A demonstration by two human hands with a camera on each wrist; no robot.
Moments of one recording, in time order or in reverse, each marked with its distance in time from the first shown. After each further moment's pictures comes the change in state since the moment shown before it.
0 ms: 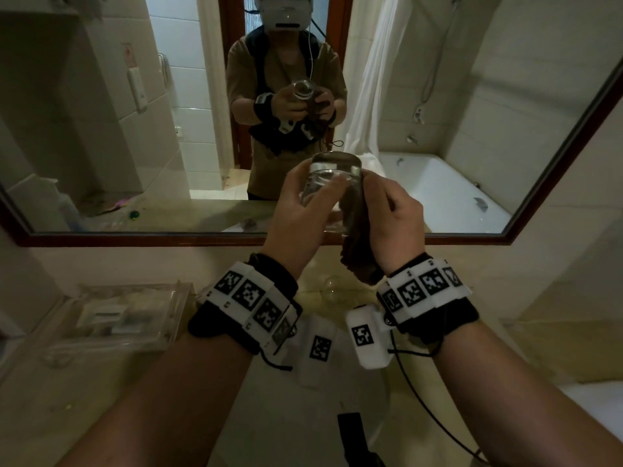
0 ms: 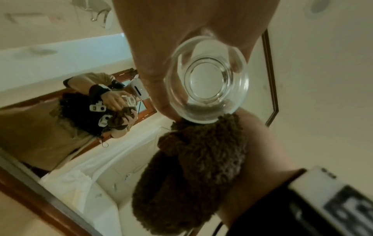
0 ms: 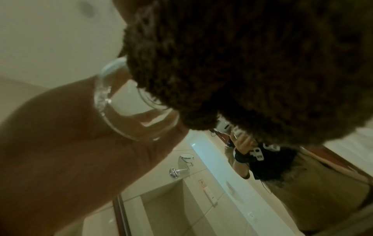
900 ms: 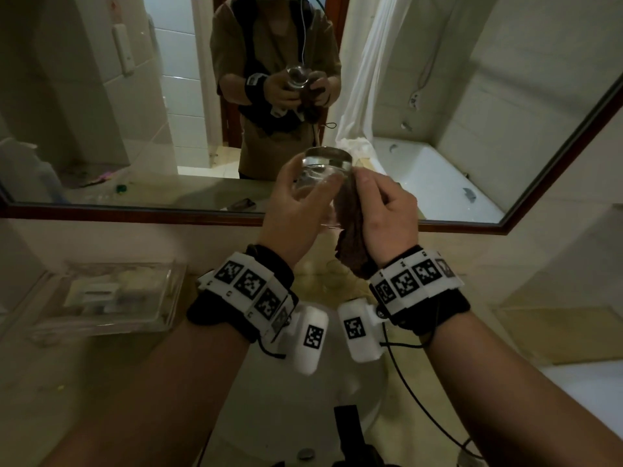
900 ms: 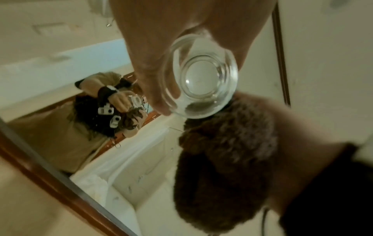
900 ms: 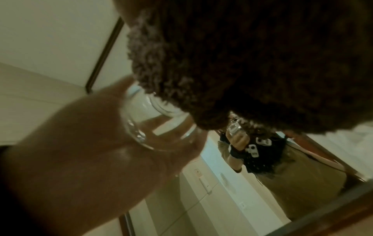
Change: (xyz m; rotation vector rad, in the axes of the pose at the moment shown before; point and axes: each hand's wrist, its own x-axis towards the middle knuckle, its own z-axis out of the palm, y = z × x) left_hand 0.002 -0.018 -0.044 -0.011 0.040 -0.063; right_hand -0.014 0.007 0.039 -0.085 -0.001 0.018
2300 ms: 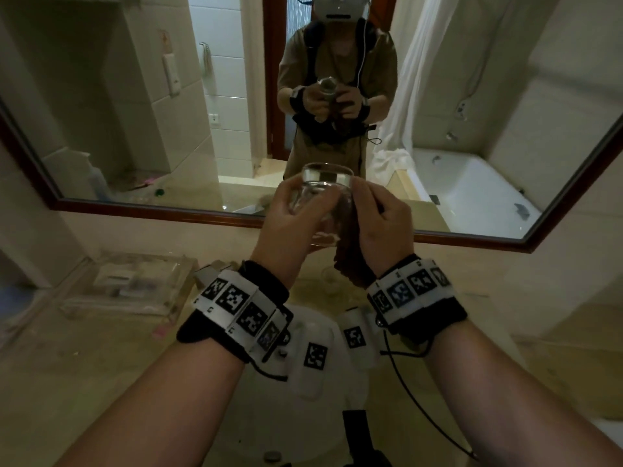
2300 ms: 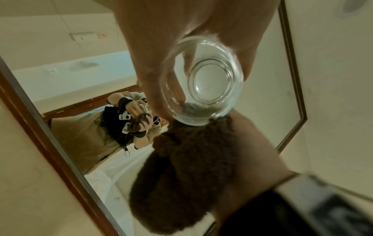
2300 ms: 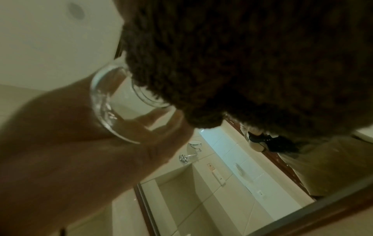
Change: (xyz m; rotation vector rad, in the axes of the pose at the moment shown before) left_hand -0.028 -0.019 0.086 -0.040 0.131 -0.058; right_hand 0.016 0.033 -0.078 0.095 -0.141 0.019
